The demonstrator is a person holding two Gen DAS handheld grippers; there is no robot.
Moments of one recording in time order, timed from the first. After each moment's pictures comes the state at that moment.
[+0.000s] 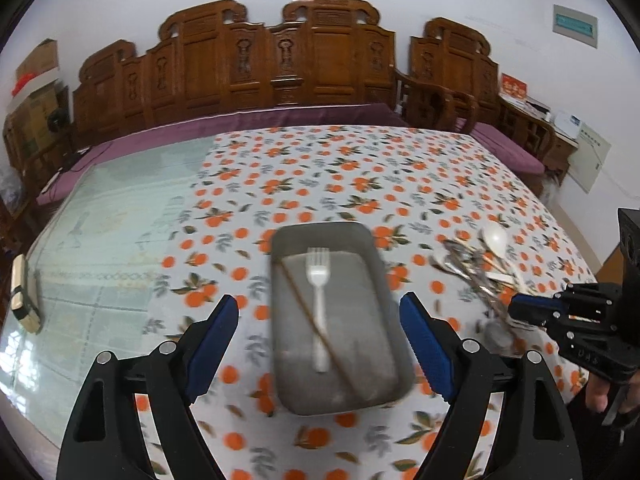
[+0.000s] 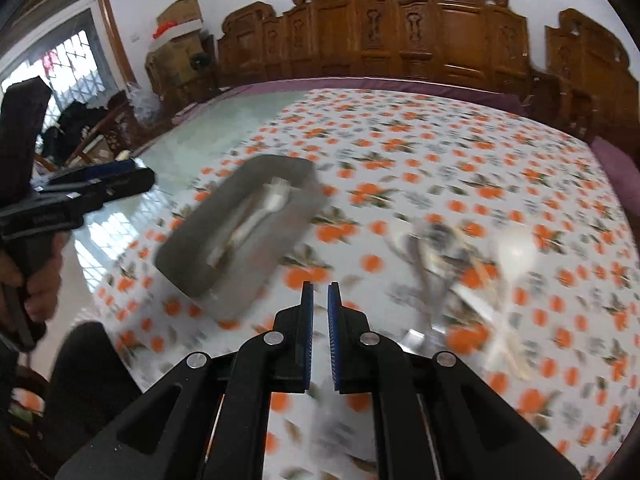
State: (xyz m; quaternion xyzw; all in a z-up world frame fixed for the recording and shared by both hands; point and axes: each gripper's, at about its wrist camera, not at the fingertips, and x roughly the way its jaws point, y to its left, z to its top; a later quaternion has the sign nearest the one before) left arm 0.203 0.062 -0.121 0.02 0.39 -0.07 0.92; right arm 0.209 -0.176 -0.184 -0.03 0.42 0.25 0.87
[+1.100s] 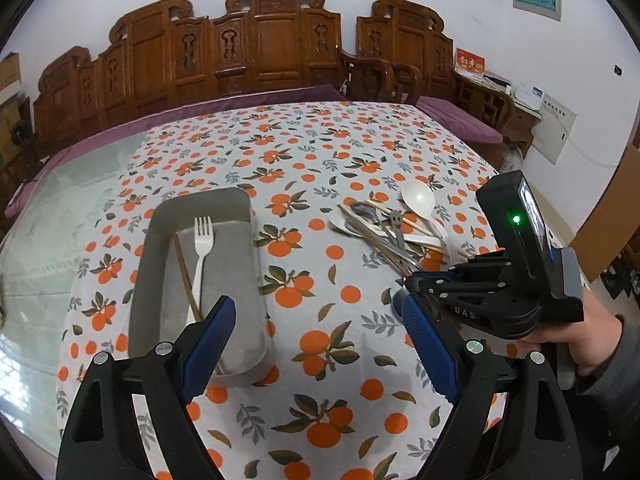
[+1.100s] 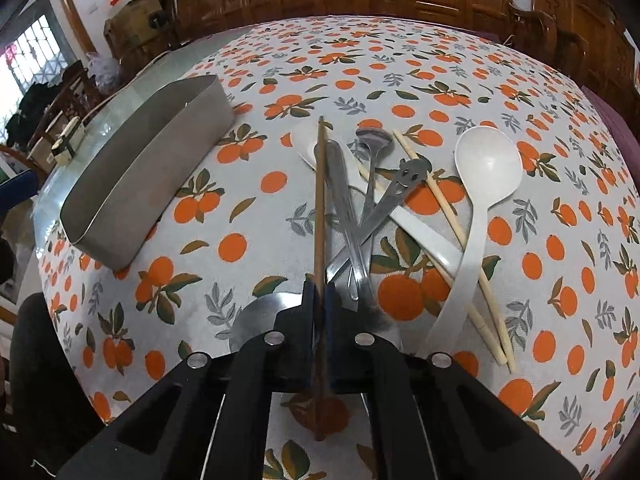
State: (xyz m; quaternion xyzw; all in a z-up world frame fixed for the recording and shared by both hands) left arm 0.174 -0.038 -0.153 0.03 0.40 -0.13 0.90; right arm 0.251 -0.209 -0.264 -0.04 0.51 0.21 0.83
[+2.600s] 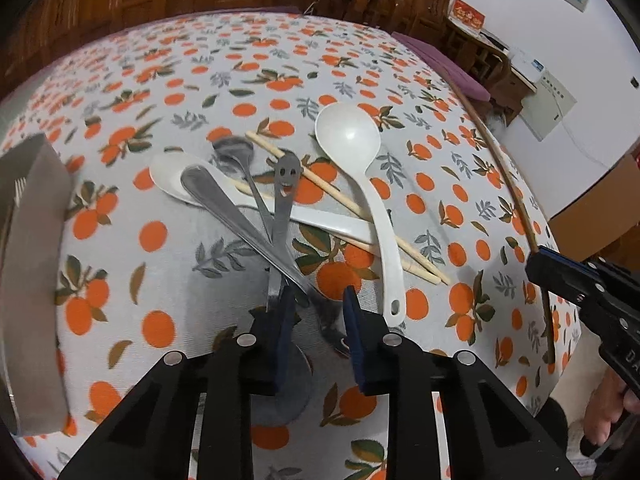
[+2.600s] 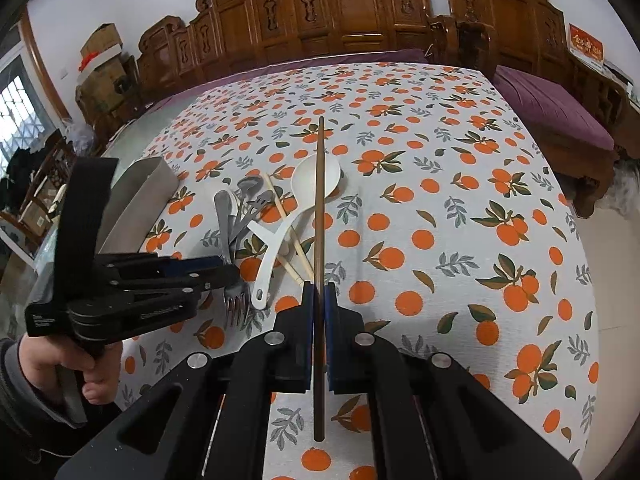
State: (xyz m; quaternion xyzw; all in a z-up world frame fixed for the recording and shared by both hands) left arm 0.262 -0.166 -0.247 -0.03 0.53 -0.18 0.83; right arm 0.211 -0.346 -0.209 0.03 0.46 0.15 0.88
